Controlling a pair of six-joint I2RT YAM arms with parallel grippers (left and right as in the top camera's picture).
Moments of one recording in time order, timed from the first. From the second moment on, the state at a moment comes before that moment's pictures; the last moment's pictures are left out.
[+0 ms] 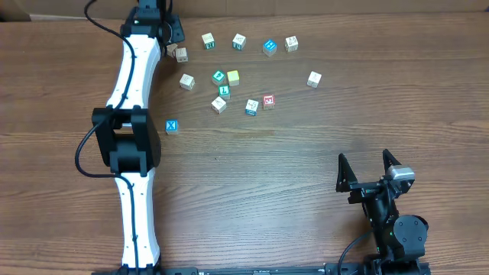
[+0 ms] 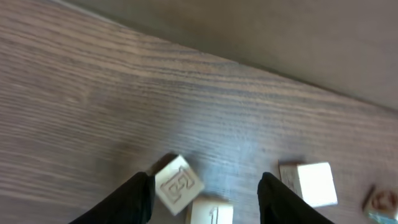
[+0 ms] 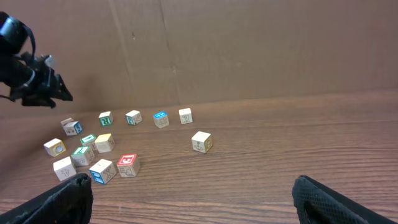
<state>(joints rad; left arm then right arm) -0.04 2.56 2.39 -0.70 -0.07 -0.37 0.07 0.01 0.02 -0.03 -0.07 0.14</state>
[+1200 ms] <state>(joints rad) -0.01 2.66 2.39 -0.68 -0.06 -0.56 0.07 0.01 0.02 -0.03 -0.07 0.14</state>
